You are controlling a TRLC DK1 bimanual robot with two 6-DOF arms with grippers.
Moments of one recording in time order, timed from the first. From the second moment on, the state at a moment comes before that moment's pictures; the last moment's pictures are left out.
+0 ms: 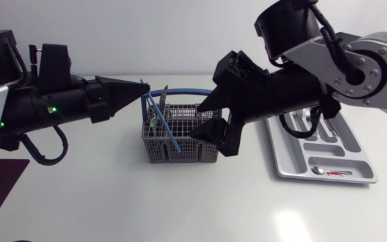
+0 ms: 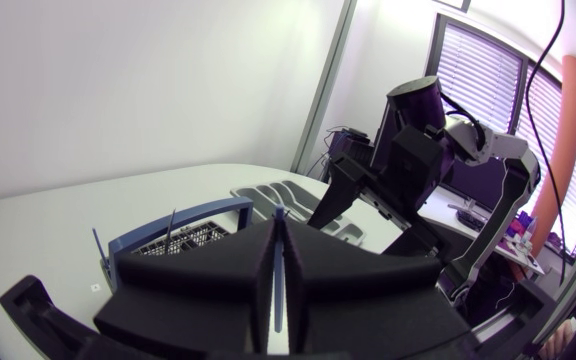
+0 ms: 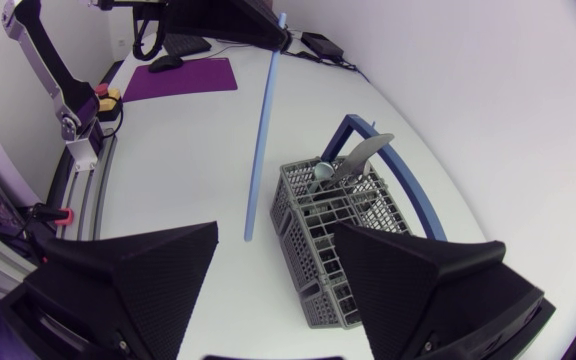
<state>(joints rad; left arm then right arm) -0.29 1.13 0.74 0.19 0.71 -0.15 0.62 1.40 1.14 -0.47 -0.42 -0.55</state>
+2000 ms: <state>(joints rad) -0.09 1.14 0.81 0.19 0.73 -0.09 0.47 1.42 1.22 -0.59 -0.49 -0.45</state>
